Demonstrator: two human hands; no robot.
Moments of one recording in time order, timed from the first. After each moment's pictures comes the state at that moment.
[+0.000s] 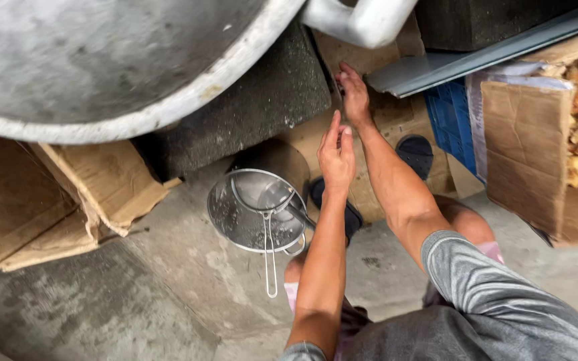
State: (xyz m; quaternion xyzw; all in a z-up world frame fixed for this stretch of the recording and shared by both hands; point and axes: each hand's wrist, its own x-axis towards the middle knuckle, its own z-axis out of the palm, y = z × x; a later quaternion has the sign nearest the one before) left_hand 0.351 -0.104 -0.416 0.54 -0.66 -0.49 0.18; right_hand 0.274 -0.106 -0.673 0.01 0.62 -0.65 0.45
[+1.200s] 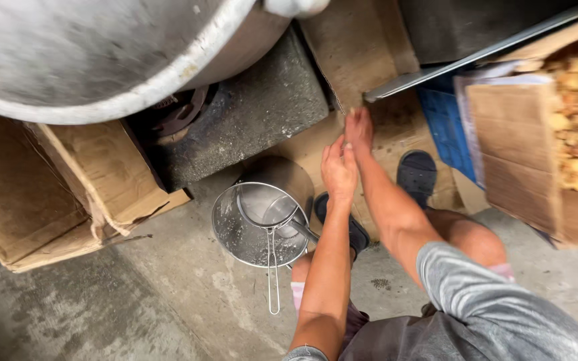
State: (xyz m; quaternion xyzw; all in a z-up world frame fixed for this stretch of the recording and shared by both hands) left_hand 0.363 -0.080 -0.456 0.57 -0.70 -0.42 0.10; right_hand 0.304 -0.077 -0.664 -0.09 0.84 -0.47 0.27
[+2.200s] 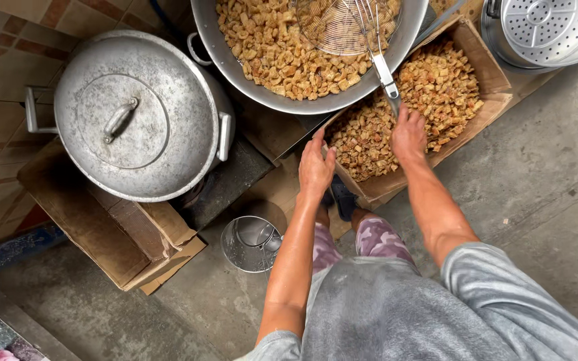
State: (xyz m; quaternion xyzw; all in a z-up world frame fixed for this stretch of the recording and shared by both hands) left_hand 0.101 -0.057 -0.068 0.34 -0.84 -0.43 -0.01; right_hand -0.049 0.149 -0.219 -0.14 0.95 -0.10 0.26
